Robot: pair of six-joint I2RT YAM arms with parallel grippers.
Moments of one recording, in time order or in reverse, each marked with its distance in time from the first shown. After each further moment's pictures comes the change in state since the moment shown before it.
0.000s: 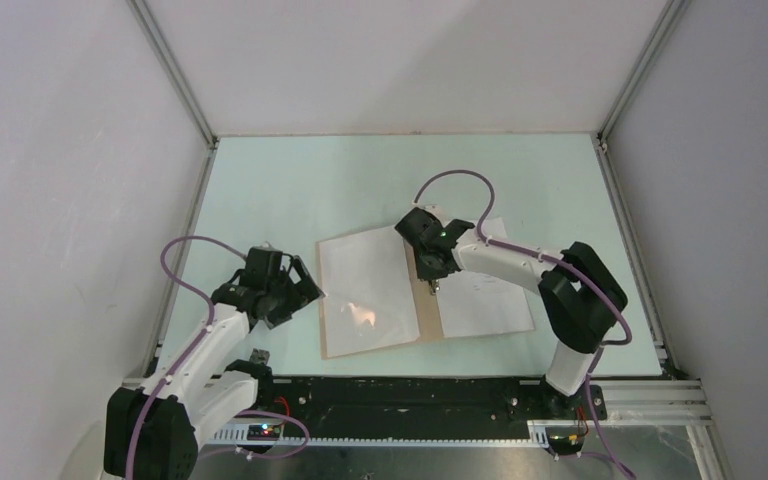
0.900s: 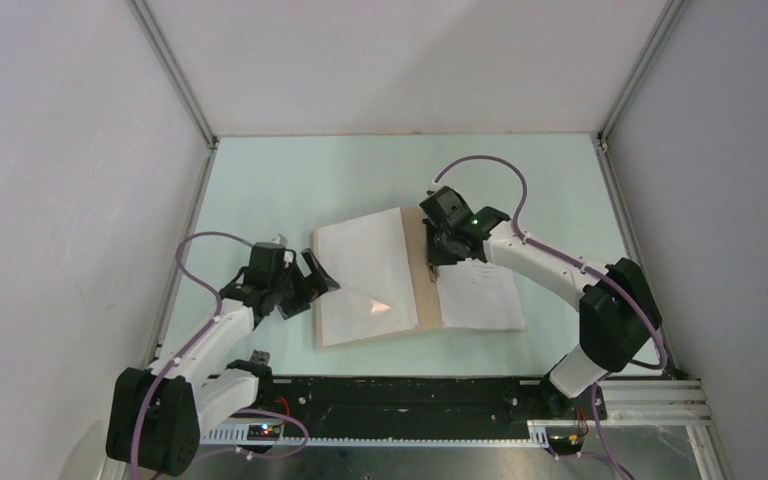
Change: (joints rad) left arm 0.001 0.074 -0.035 0.219 0.183 0.011; right arm -0.096 -0.171 0.000 -0.008 -0.165 -0.008
